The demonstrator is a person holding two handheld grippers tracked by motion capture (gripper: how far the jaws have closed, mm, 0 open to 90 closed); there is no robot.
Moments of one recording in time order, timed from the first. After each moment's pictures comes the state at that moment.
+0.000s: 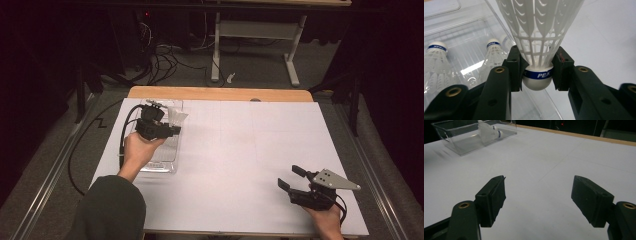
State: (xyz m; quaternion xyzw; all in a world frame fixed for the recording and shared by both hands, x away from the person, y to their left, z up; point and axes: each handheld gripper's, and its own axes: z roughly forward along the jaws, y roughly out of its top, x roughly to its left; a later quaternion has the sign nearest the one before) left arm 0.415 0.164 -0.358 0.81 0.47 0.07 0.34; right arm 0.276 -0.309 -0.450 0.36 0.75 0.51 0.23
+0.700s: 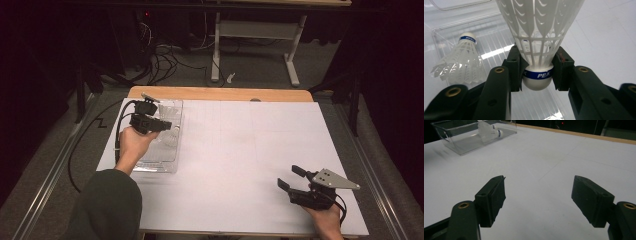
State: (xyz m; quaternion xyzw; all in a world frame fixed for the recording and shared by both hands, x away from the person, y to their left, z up) left arm 0.439 0.183 -0.366 0.79 0.52 0.08 0.31; right arm 0.276 -0.309 -0.451 0.37 0.75 0.51 0.22
